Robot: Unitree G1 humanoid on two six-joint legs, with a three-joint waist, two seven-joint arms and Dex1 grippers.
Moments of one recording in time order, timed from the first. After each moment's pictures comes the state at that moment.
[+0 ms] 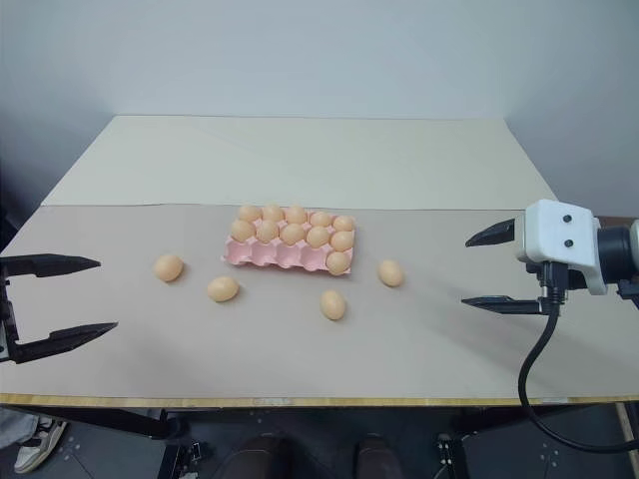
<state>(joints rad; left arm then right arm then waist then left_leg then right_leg) 0.22 1.08 0.88 -0.51 -0.58 0.53 -1.30 -0.30 -1.27 -0.28 -0.23 0.41 0.28 1.39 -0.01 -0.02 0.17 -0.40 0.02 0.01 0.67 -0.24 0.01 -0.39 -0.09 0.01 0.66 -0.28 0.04</state>
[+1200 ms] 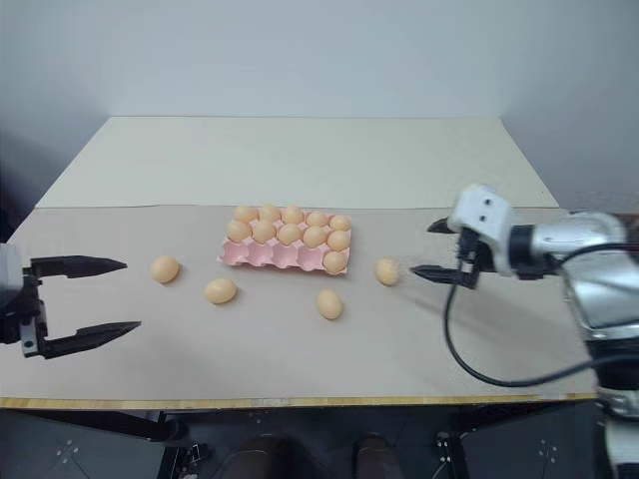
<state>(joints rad) 0.14 1.07 0.73 -0.49 -0.60 0.50 -1.28 -0.59 -0.95 0.07 -0.06 0.26 0.49 1.09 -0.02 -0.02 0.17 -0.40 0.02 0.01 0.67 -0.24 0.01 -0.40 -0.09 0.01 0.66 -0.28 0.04</state>
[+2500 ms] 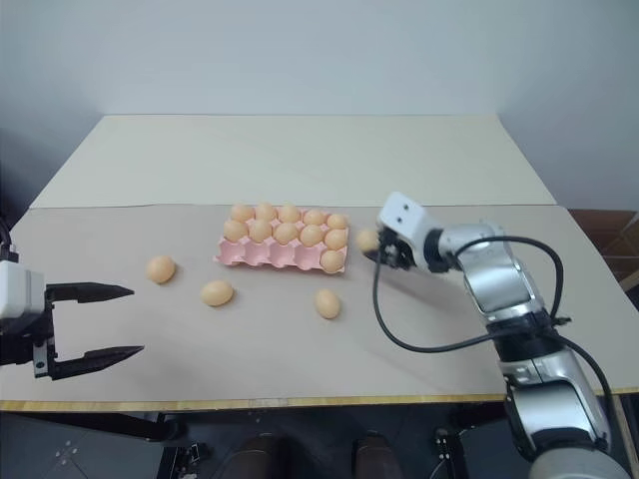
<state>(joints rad) 0.26 1.05 0.71 -0.47 -0.55 0.45 -1.31 -0.79 -0.61 0.20 0.01 0.08 0.53 0.92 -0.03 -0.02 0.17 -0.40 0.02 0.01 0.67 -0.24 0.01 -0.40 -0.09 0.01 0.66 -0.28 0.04</state>
